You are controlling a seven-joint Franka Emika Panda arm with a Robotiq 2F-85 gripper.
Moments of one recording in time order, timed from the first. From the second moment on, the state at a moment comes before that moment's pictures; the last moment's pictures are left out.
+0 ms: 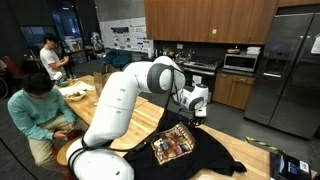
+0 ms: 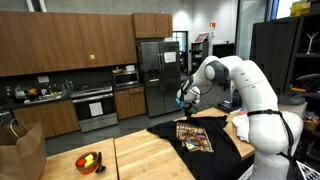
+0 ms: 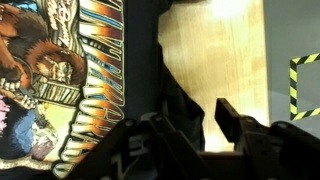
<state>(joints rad) -0.07 0.57 -0.18 -1.85 0.27 2.54 1.54</state>
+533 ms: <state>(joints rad) -0.08 0.57 -0.18 -1.85 0.27 2.51 1.54</state>
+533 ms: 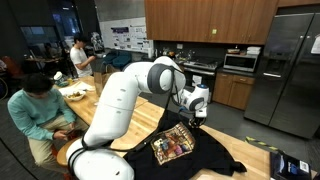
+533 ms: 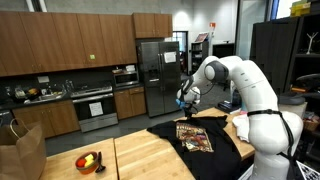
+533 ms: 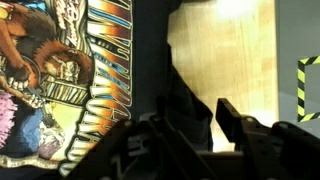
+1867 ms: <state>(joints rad) -0.09 0.52 -0.22 -1.86 0.27 2.55 1.59</state>
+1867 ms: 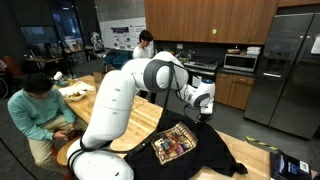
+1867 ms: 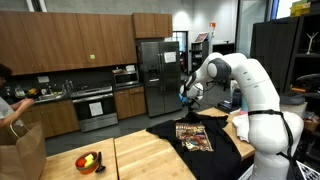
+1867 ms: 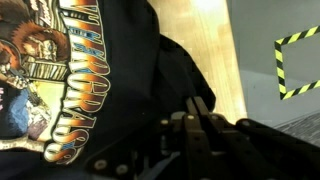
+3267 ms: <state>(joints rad) -0.14 0.51 -0.15 -1.90 0.33 2.51 1.63</state>
